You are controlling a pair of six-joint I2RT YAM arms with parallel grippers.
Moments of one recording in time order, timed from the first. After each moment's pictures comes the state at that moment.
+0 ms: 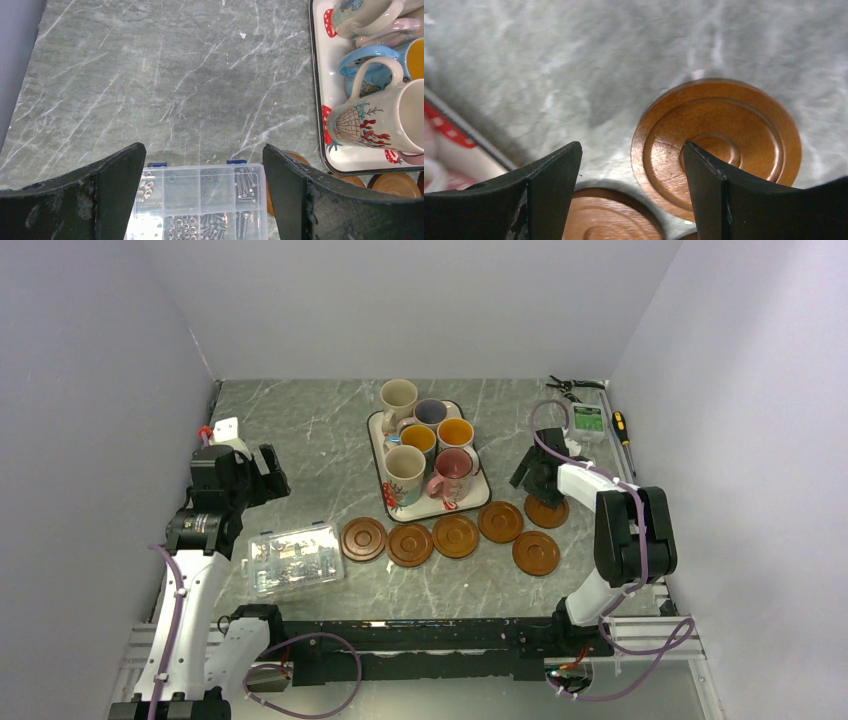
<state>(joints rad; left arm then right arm) 0.01 0.81 0.91 -0.66 -0.07 -0.25 0.10 1.64 0.91 -0.35 0.19 0.65</state>
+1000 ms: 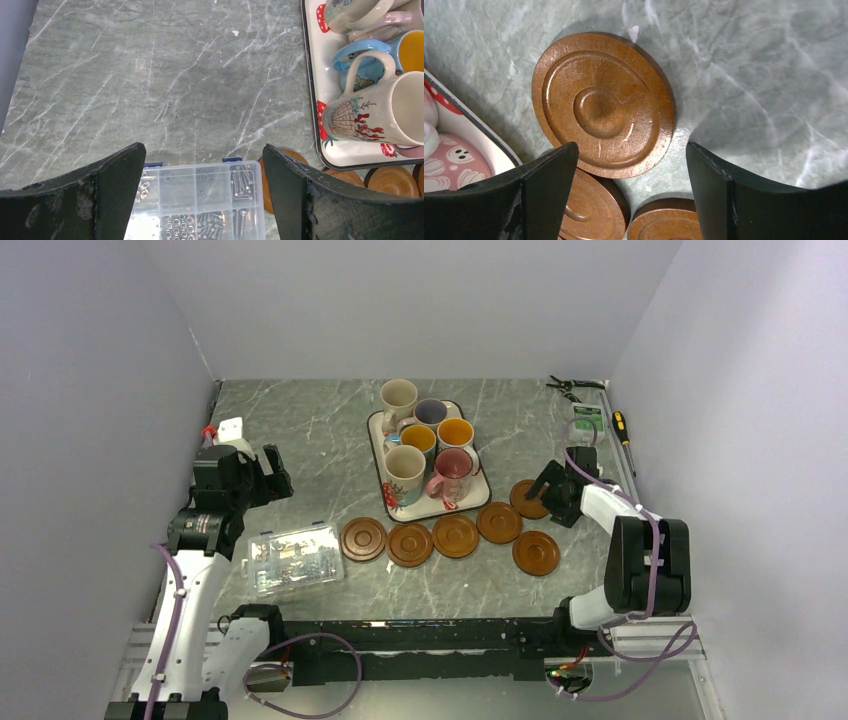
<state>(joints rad) -0.02 0.81 0.91 -0.66 -0.07 -0.25 -0.07 1.45 0.73 -0.32 -0.02 0.62</state>
